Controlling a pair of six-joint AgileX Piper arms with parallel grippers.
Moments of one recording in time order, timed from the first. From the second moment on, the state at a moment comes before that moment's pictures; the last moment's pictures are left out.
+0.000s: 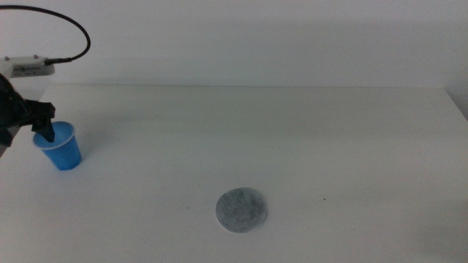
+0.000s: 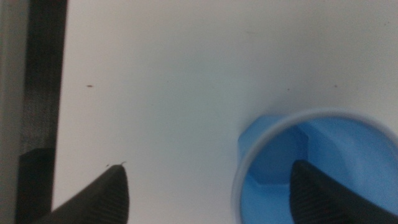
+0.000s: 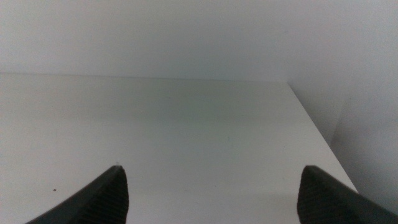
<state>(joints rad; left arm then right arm) 0.27 1.99 -1.53 -0.12 0.95 0.21 -0.02 0.00 0.00 -0.03 0.25 -0.02</state>
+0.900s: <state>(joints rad) -0.26 1.82 -1.53 -0.28 1.06 0.11 -0.02 0.00 0.00 -0.03 0.25 -0.02</state>
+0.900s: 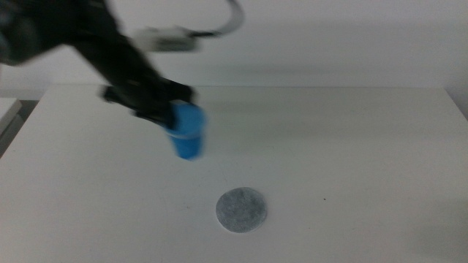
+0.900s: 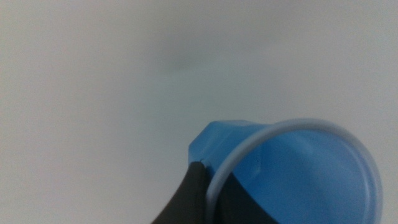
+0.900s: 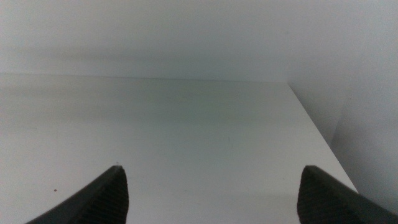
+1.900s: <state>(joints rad) -0.56 1.96 -1.47 -0.24 0.99 -0.05 -0.02 0.00 0.00 -0.03 0.25 -0.02</state>
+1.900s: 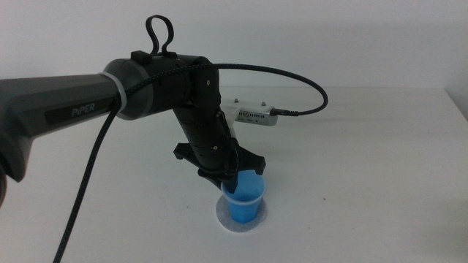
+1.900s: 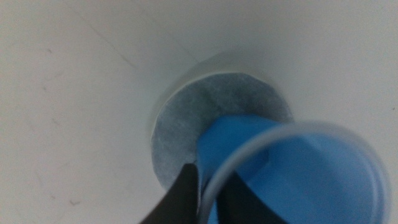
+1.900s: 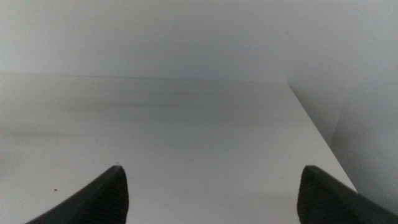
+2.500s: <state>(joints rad) -0.54 1.50 -1.29 -0.07 1.05 -0.18 -0.02 0.00 0.00 -0.03 0.25 -0.02</state>
